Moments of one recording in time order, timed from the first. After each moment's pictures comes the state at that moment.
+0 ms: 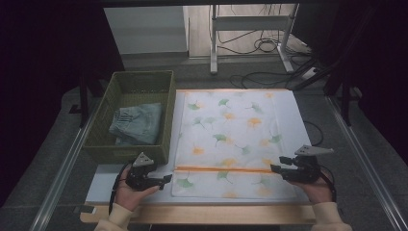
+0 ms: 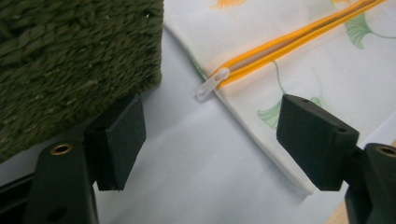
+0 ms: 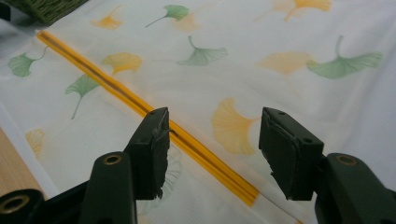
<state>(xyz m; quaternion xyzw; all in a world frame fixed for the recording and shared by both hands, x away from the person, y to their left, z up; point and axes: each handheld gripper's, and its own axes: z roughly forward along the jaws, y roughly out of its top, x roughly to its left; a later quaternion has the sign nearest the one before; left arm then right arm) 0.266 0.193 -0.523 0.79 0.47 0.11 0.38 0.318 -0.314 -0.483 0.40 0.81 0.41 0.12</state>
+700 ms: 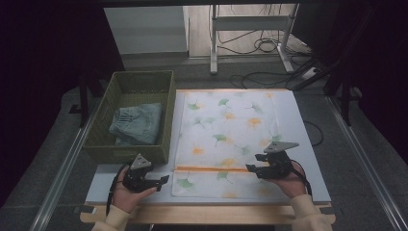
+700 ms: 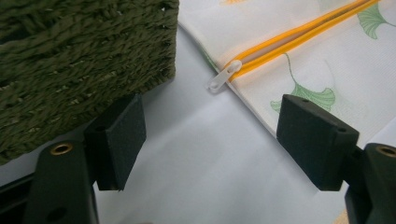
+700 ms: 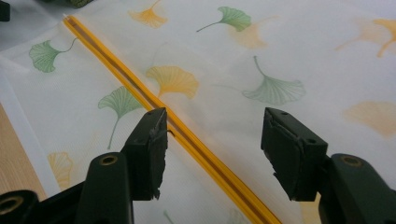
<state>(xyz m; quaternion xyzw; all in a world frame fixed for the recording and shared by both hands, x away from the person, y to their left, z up) 0.261 0.200 -0.524 0.79 0.46 0.13 0.38 0.329 -0.239 -0.483 0.34 0.85 0.38 0.11</state>
